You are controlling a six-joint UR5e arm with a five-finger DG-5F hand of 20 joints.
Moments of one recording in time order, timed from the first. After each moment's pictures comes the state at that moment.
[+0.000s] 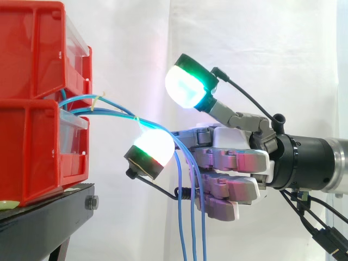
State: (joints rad) arm -0.05 -2.43 -1.04 -2.71 -1.82 -0.08
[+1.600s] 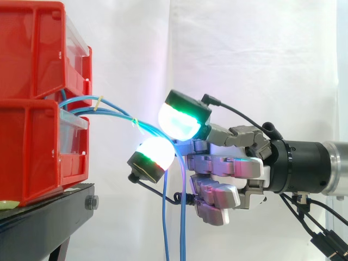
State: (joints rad) arm -0.05 -2.43 -1.04 -2.74 -1.72 -0.09
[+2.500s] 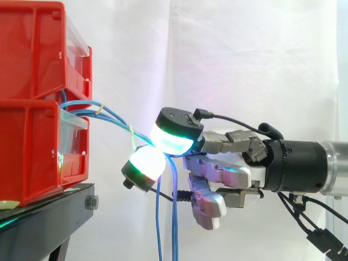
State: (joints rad) arm -0.04 -2.43 -1.04 -2.74 -1.63 -0.22
